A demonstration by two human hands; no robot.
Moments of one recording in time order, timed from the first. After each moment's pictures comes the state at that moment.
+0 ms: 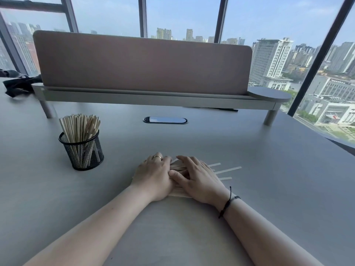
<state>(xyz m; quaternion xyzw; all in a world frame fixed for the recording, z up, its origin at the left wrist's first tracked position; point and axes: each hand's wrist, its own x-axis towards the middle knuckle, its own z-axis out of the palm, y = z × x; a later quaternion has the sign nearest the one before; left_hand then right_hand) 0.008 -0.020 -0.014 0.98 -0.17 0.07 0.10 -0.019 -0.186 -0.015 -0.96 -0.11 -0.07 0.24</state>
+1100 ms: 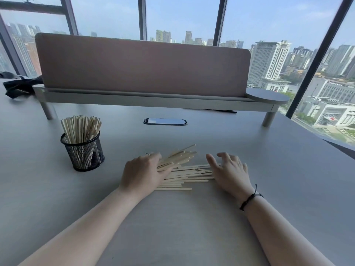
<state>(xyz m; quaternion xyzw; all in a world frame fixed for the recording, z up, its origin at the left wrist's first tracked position) 0.014 0.006 -0.020 0.91 -0.20 0.31 0.18 -0.012 -0.250 -0.014 -0.96 0.14 -0.11 0.23</state>
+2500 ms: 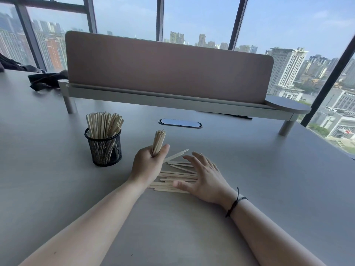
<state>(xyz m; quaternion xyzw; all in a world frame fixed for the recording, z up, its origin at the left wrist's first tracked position) 0.034 0.032 -0.020 0.79 -0.06 0.18 0.58 -0.006 -0.166 -0.009 -0.97 -0.14 -0.05 0.22</state>
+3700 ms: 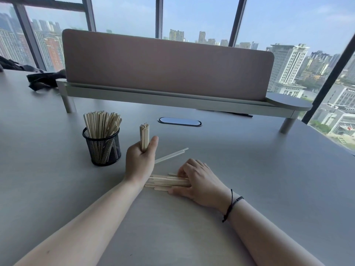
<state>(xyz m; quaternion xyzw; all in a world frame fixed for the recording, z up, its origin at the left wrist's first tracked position) 0.040 0.039 -0.019 0.71 -0.01 0.20 0.67 -0.008 -0.155 -0.010 -0.96 -0.21 -0.04 0.16</state>
